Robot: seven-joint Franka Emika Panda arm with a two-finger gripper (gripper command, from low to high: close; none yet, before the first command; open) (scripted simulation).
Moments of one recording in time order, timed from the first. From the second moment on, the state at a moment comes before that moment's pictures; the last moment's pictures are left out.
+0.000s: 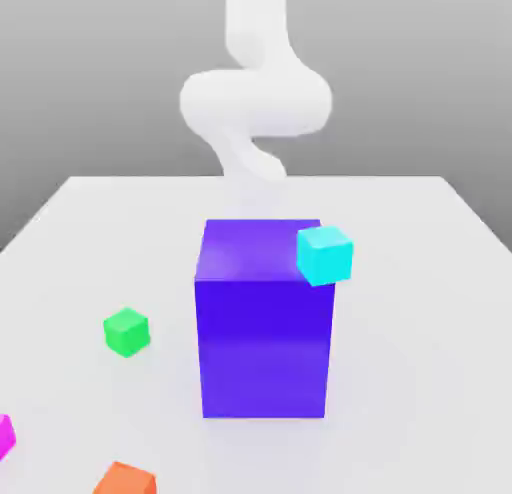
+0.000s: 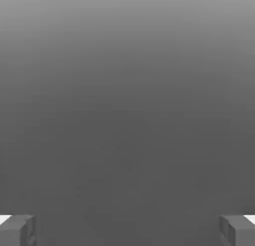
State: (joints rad) arm -0.07 -0.71 0.03 -2.29 -0.03 2.32 0.91
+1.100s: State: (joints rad) arm -0.63 0.45 -0.02 -2.21 0.02 2.66 1.94
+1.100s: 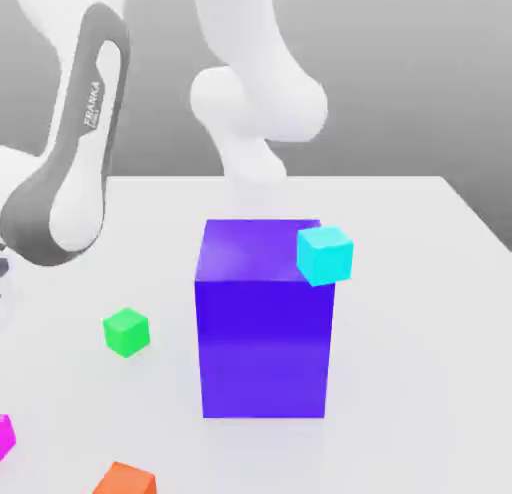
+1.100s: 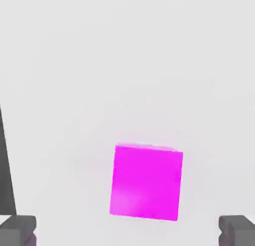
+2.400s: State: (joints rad) arm -0.57 -0.27 -0.23 -3.01 -0.15 2.75 1.62
